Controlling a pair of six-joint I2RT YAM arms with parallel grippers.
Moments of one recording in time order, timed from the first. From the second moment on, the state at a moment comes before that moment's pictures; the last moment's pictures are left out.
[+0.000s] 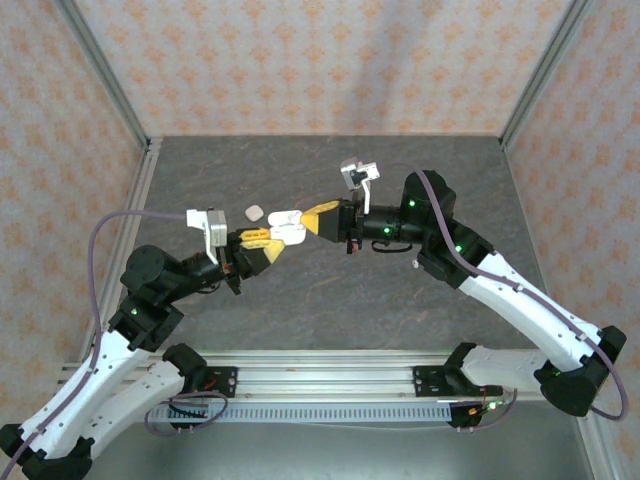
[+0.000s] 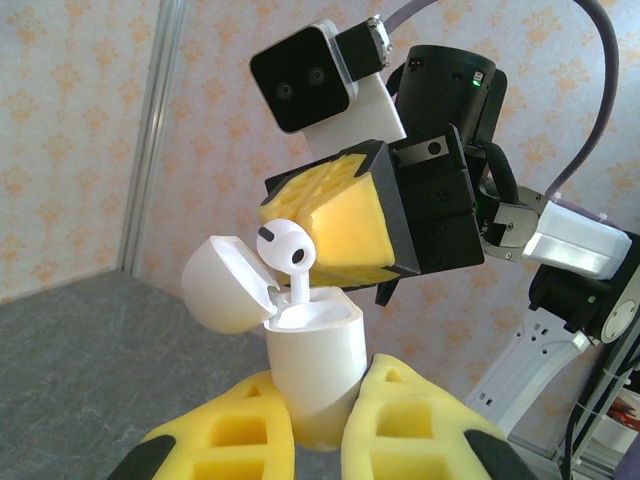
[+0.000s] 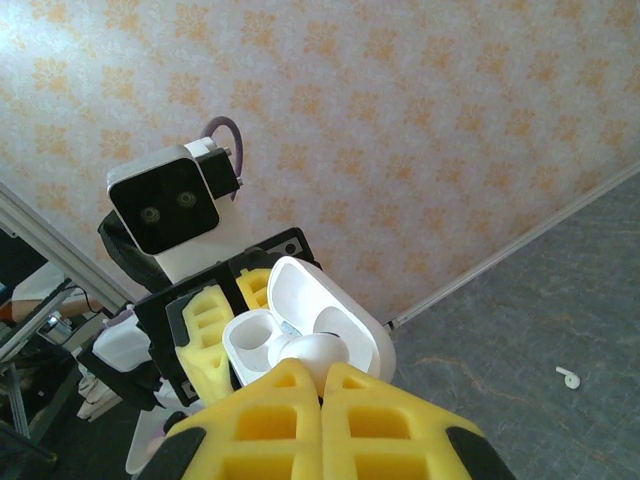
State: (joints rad) left arm -0.54 0.62 0.74 0.08 0.58 -0.41; right arm 0.79 1.13 1.22 -0.13 -0.67 0.54
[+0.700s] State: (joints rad) left arm -0.54 0.63 0.75 0.05 0.56 -0.39; right arm 0.79 1.15 1.24 -0.20 -0.68 0.52
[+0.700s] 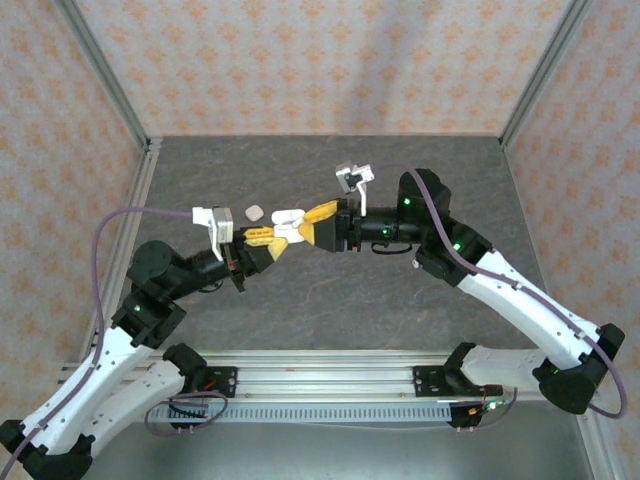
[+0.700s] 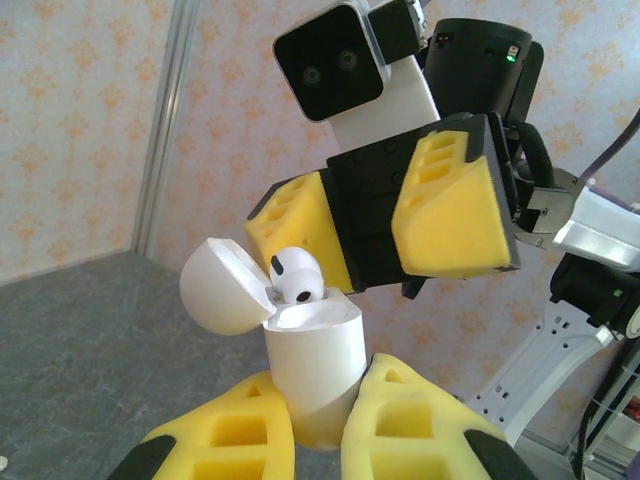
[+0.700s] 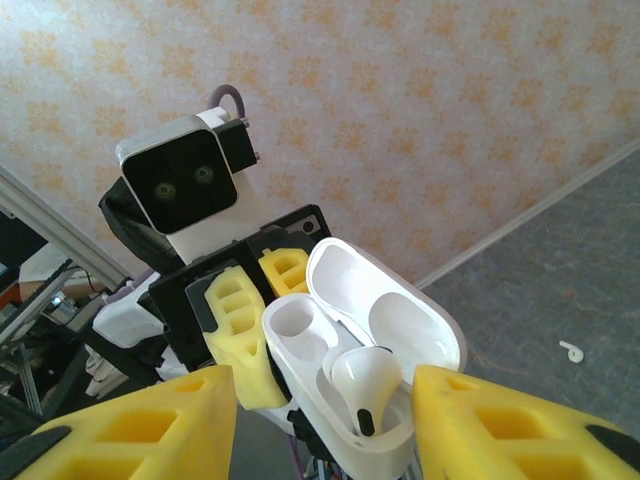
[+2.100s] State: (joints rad) left arm -0.55 0.64 0.80 -0.03 0.70 -0.15; right arm 0.77 1.23 1.26 -0.09 -0.78 0.83
